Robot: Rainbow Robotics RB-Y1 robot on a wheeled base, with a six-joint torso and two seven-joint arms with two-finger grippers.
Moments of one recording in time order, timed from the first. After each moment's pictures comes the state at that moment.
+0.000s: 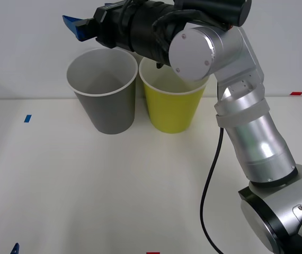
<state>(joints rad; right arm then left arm) -0.87 -0.10 0.22 -1.68 -0.71 0.81 1.71 1.27 0.52 -0.02 -2.20 0.19 -0.52 -1.50</state>
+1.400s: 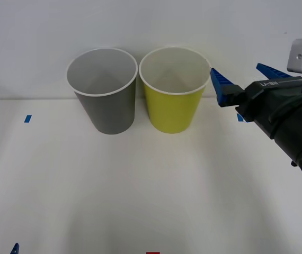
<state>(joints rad) 0.04 -0.33 0.01 -2.62 -0.32 0.94 1.35 1.27 0.52 -0.02 -2.20 0.19 -0.52 -1.50</state>
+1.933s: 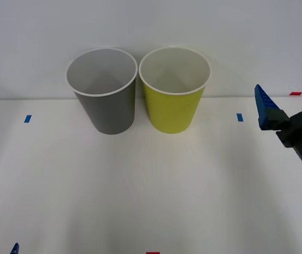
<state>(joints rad) 0.40 -0.36 -0.07 -2.61 -0.29 0.47 1.36 1.27 0.52 -0.02 -2.20 0.19 -0.52 -1.50</state>
